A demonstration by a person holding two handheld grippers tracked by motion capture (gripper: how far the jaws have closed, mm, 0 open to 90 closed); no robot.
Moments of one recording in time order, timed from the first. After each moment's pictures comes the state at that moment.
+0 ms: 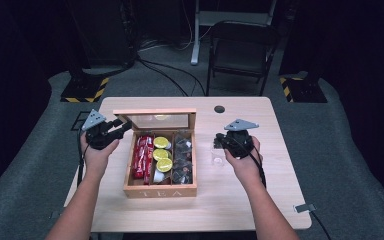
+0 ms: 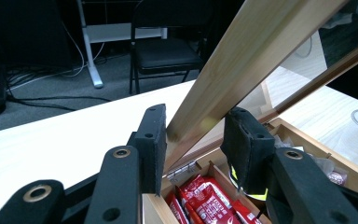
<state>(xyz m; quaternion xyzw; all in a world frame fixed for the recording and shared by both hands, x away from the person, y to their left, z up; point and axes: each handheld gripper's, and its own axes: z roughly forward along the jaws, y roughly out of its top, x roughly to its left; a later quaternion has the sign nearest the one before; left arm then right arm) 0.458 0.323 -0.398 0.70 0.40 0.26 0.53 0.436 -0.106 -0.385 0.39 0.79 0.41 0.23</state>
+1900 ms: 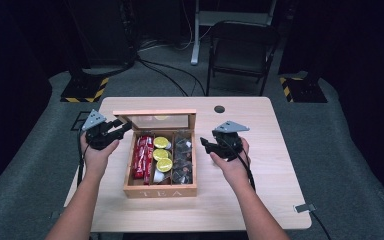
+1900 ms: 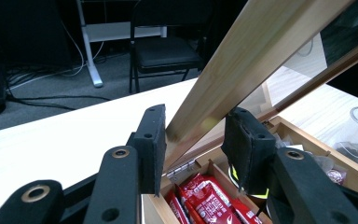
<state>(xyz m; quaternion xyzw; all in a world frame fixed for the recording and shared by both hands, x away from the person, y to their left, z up) 0.457 0.322 -0.397 0.70 0.40 0.26 0.53 0.436 -0.078 -0.394 0.39 0.77 0.45 0.22</state>
